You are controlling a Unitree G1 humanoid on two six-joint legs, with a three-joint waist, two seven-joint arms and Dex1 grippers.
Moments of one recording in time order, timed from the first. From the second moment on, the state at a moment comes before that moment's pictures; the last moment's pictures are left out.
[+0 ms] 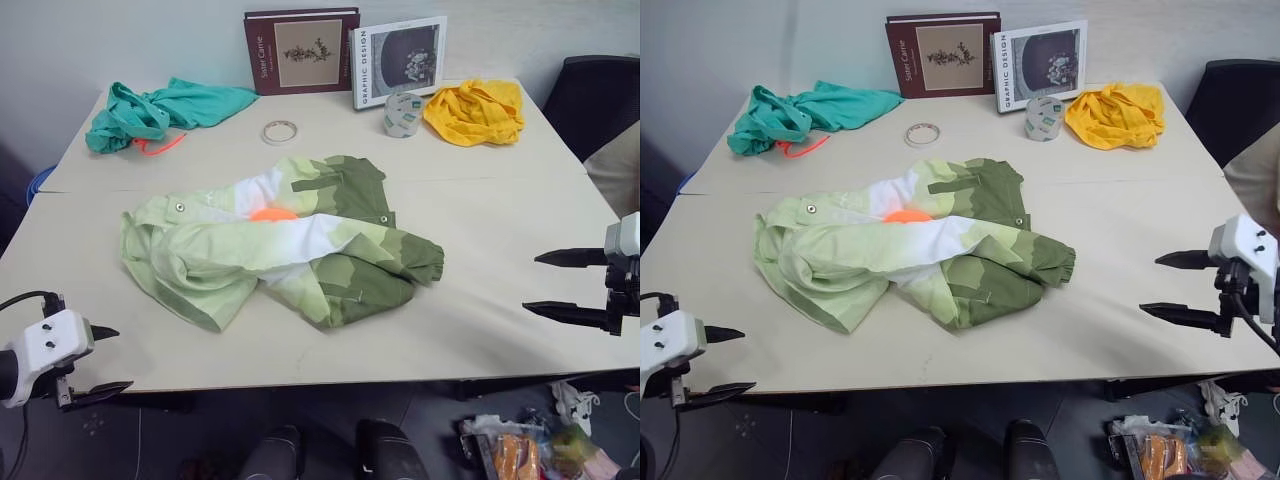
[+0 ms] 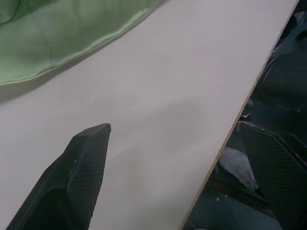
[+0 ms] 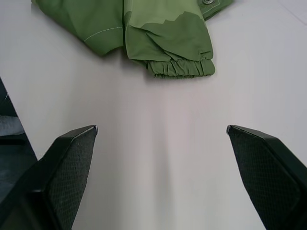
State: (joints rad) left arm 0.41 1.05 0.61 -0.19 -0.23 0.21 -1.18; right arm -0.09 -1.19 -0.40 0.01 0.48 0.37 1.35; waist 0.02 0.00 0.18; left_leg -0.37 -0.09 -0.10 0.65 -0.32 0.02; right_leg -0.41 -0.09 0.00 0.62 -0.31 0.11
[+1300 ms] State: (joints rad) left arm -0.08 0.69 0.14 -0.79 -0.11 1.10 -0.17; right arm -0.18 -0.71 0.18 -0.36 0.01 0.19 0.79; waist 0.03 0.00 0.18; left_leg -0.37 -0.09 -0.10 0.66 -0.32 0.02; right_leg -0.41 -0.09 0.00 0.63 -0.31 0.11
